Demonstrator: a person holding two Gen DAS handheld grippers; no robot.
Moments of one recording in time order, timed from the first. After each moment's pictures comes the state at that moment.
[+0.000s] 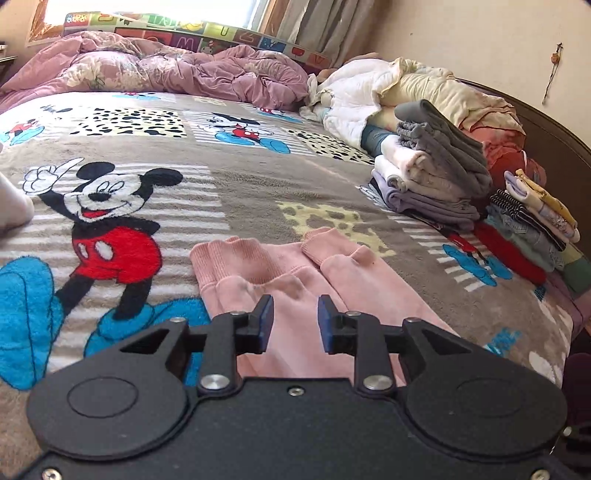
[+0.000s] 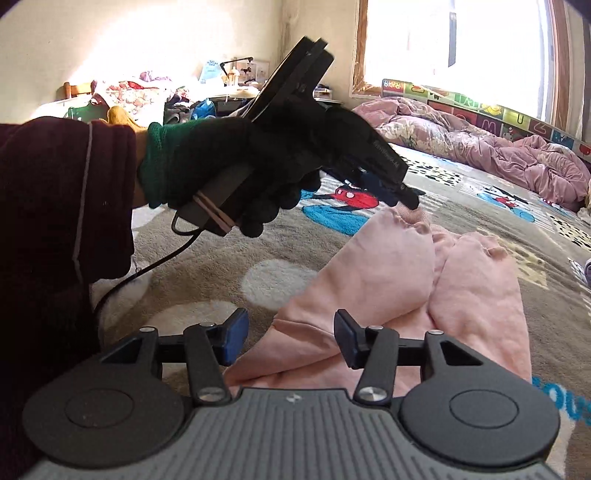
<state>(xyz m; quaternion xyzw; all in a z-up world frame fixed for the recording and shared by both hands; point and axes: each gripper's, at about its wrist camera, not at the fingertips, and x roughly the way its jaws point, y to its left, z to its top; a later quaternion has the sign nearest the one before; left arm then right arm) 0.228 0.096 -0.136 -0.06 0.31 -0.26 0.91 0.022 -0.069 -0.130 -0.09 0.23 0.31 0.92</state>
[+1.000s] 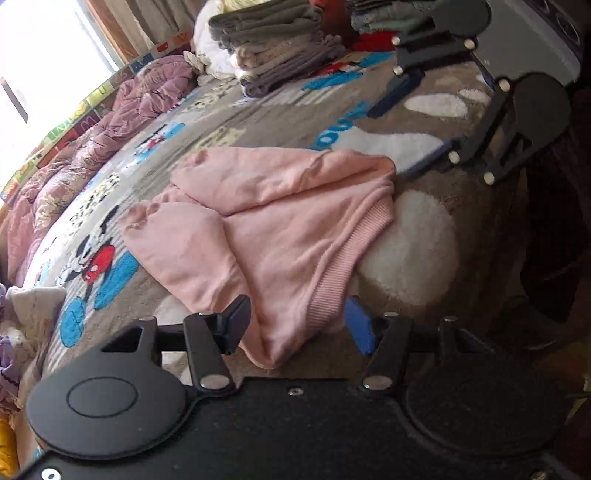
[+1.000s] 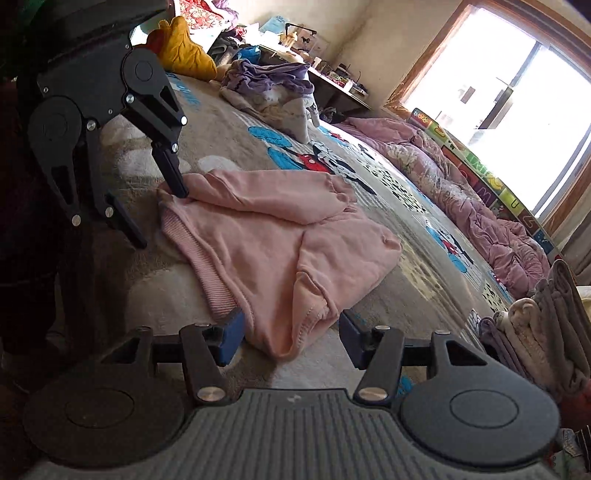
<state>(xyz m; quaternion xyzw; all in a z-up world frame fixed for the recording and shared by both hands) -0.011 -0.006 -0.150 0.32 0.28 -0.26 0.86 -0.022 -0.172 -0.135 -0.36 0.20 0.30 0.86</state>
